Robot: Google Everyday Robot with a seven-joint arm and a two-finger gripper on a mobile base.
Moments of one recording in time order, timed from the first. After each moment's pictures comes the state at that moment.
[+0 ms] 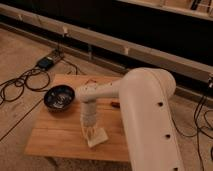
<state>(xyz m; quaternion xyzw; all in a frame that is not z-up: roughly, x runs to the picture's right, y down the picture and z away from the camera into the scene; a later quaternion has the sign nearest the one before) -0.068 0.262 0.804 -0.39 0.40 0.58 0.59</state>
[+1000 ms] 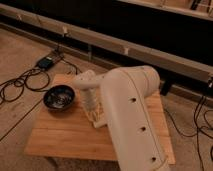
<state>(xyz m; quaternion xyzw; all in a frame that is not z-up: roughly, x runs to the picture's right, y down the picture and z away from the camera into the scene) -0.077 0.179 0.870 -0.32 0.38 0.57 0.66</state>
